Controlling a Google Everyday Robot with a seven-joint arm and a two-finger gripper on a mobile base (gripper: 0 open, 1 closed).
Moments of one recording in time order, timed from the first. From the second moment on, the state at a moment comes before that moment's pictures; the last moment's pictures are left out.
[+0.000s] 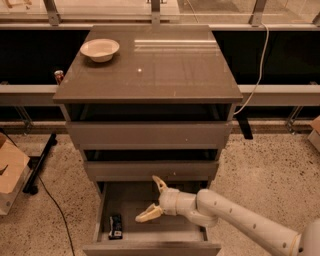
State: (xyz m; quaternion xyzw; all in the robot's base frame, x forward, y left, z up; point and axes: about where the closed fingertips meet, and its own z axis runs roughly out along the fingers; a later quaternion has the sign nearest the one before) arm 0.556 0.049 0.418 -0.45 0.65 0.36 0.50
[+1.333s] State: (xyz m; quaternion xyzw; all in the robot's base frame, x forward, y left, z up) arm 0.585 0.103 0.317 -0.47 0.67 0.36 0.45
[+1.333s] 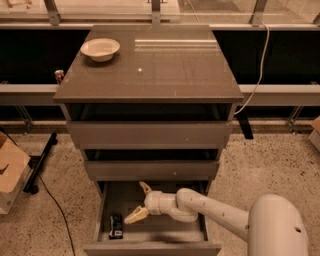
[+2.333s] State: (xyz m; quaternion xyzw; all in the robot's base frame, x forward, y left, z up) arm 0.587 0.164 0.218 -0.53 0.66 0.38 0.38
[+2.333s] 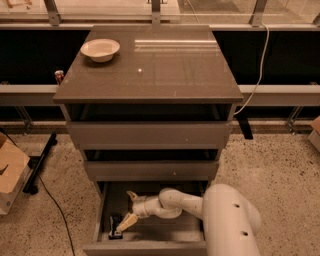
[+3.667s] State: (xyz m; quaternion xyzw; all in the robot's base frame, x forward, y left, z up) arm 0.582 0.211 0.127 -0.54 0.66 0.34 0.40
